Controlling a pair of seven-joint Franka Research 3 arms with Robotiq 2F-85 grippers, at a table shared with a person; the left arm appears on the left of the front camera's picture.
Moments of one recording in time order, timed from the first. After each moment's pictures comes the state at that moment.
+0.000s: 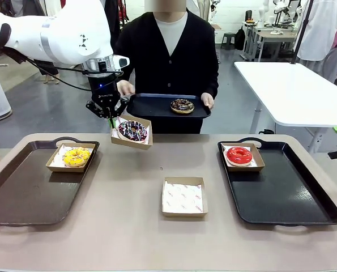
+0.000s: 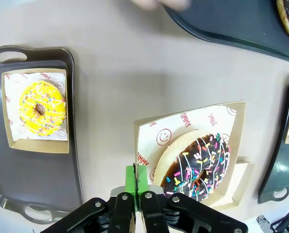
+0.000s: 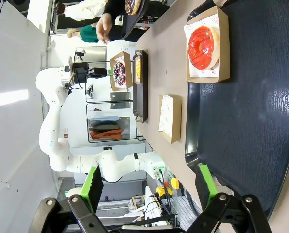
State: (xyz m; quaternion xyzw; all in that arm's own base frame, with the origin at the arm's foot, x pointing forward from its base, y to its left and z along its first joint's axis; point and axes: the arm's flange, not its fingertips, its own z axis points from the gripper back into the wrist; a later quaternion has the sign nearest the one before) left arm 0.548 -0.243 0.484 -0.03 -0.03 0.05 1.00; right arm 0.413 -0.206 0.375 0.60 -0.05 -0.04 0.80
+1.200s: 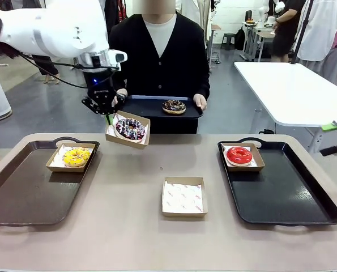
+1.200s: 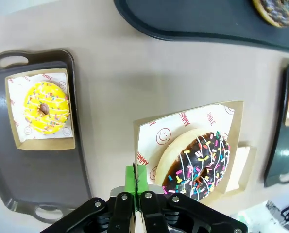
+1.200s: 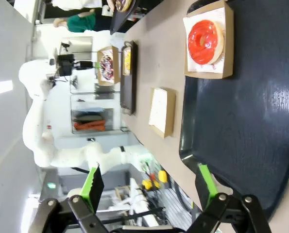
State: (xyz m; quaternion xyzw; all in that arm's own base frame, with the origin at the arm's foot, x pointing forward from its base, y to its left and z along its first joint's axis) left arm 0.533 -0.234 0.506 -0.03 -0.03 0.00 1.00; right arm 0.417 -0.155 0.414 0.54 -0.04 0.02 0.84
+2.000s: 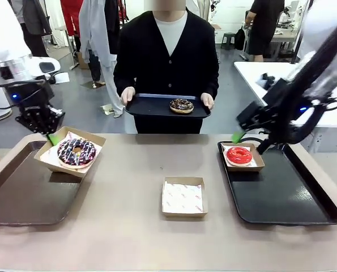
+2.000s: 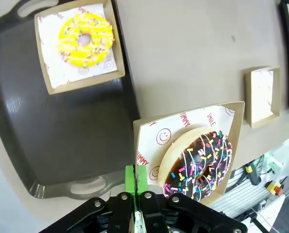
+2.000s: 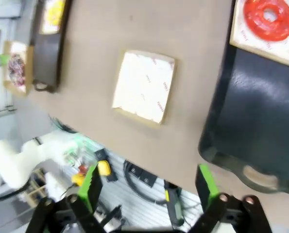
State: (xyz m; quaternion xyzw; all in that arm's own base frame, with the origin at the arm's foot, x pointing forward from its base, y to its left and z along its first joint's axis) left arm 0.417 -0.089 0.499 -0.08 -0.02 -0.09 0.99; right arm 0.374 0.138 0.488 0.24 -0.02 0.09 0.97
